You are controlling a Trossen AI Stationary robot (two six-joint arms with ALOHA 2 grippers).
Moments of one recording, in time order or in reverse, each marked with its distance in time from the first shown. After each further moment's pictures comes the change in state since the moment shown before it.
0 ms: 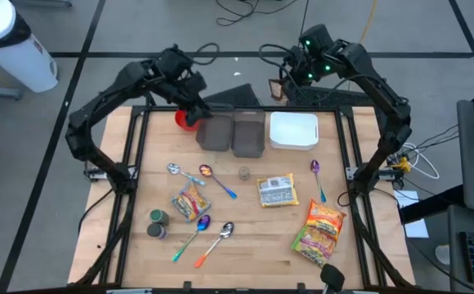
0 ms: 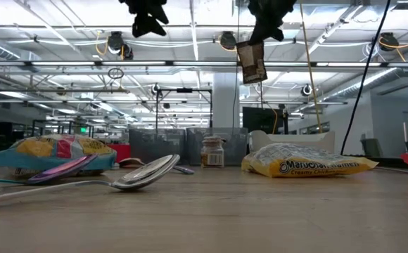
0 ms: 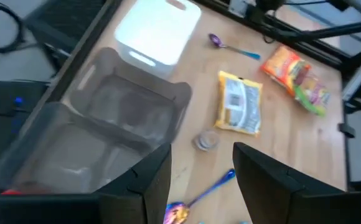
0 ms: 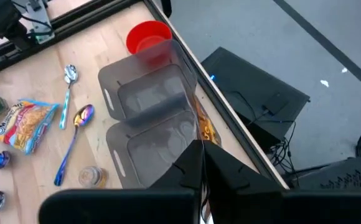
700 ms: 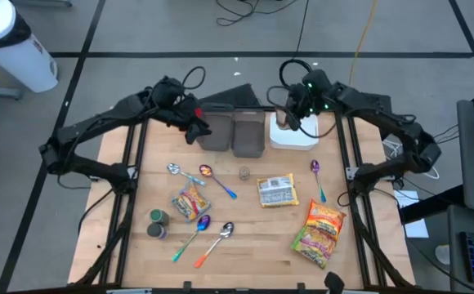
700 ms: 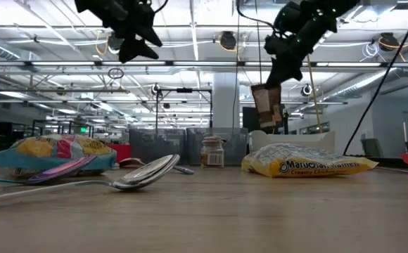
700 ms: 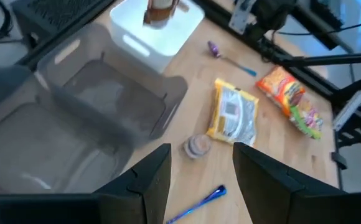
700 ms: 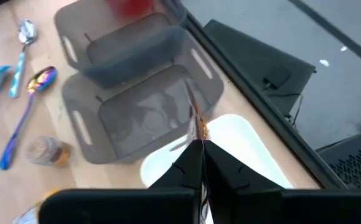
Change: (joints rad) left arm -0.034 -0.272 -0.614 0.497 0.000 -0.225; right arm -0.015 -0.342 -0.896 0.592 0.035 0.036
